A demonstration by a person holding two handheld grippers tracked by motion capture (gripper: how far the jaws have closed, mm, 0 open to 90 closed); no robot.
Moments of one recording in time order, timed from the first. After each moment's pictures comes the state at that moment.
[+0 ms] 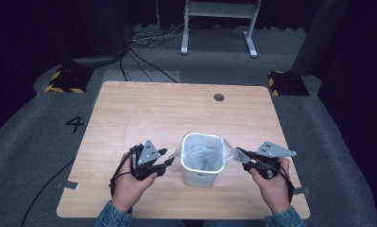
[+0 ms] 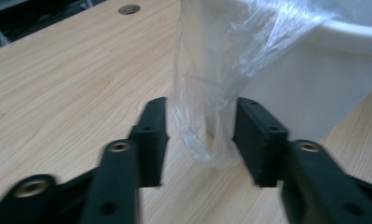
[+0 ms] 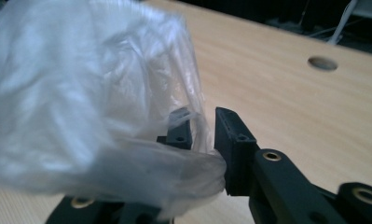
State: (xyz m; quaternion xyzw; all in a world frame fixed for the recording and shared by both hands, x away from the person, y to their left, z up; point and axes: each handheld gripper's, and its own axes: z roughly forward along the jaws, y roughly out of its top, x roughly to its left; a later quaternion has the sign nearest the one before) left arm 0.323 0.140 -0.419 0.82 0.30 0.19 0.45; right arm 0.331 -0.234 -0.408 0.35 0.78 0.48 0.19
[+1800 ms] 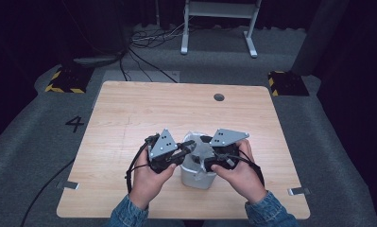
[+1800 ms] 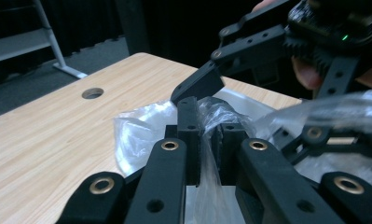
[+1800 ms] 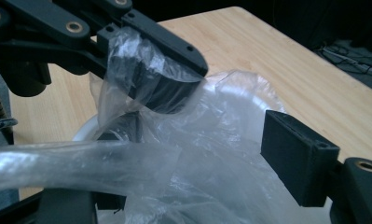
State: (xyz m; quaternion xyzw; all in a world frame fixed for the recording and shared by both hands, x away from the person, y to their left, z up) left arm 0.322 0.091 -0.366 0.78 0.25 0.17 0.55; right arm 0.345 -0.121 -0.361 0.21 0.85 0.45 0.16
